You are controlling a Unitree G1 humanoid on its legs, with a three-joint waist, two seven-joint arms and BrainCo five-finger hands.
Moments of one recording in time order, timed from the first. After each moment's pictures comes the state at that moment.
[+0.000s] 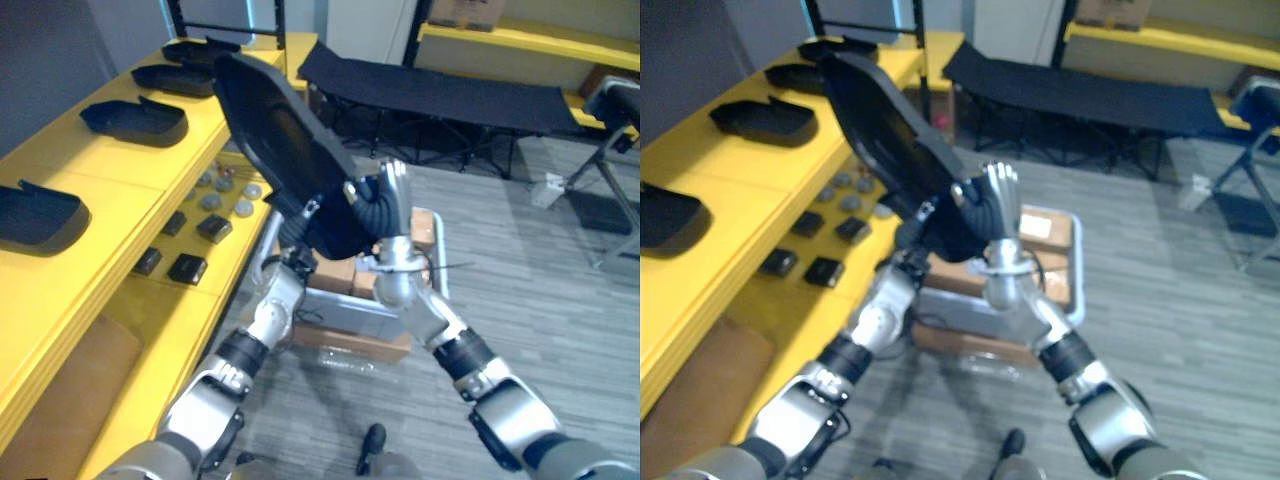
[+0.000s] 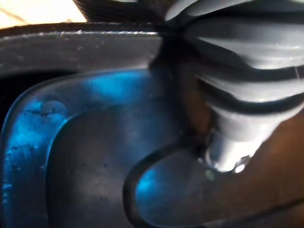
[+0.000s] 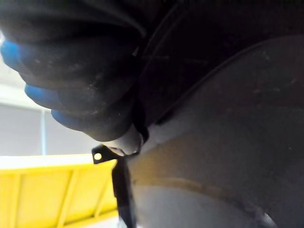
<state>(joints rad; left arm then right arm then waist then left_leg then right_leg) -0.65 0.12 -0.41 0.54 -1.15 -0.22 0.07 -0.63 -0.23 0.48 0.29 -0.50 -0.27 -0.77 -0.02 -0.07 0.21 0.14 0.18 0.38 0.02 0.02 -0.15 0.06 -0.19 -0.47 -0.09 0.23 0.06</state>
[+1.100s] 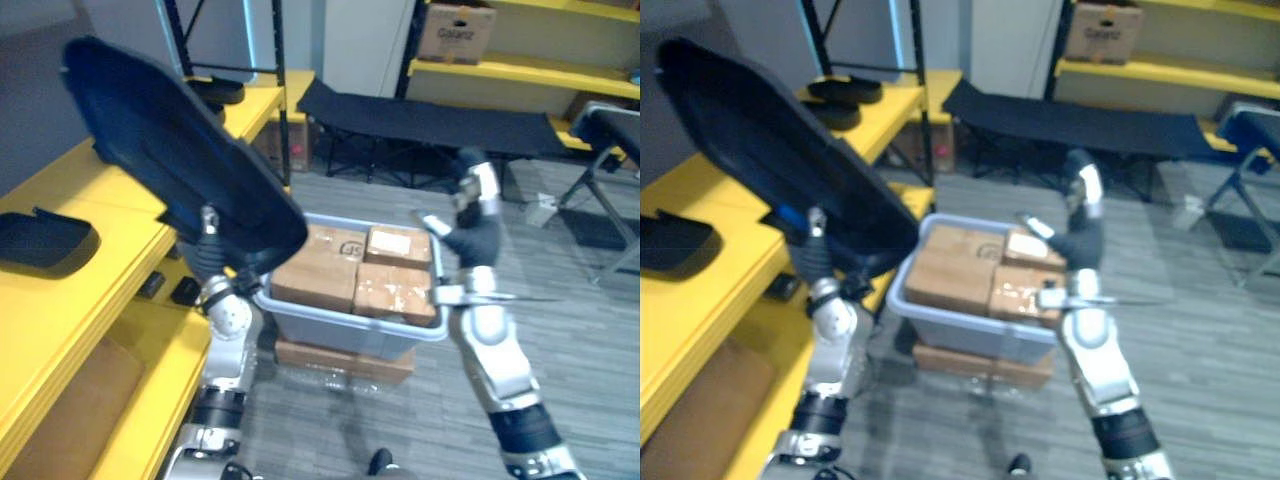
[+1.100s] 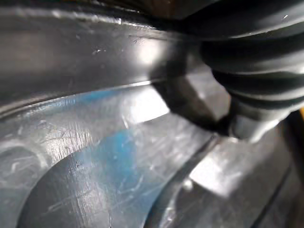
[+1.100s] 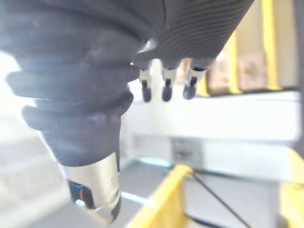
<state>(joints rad) -0.30 0.06 0.08 0.18 -0.01 -0.29 0.73 -0.15 -0.35 0.00 -0.29 0.35 -0.23 -0.24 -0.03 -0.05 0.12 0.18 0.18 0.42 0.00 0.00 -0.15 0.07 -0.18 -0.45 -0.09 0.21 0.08</state>
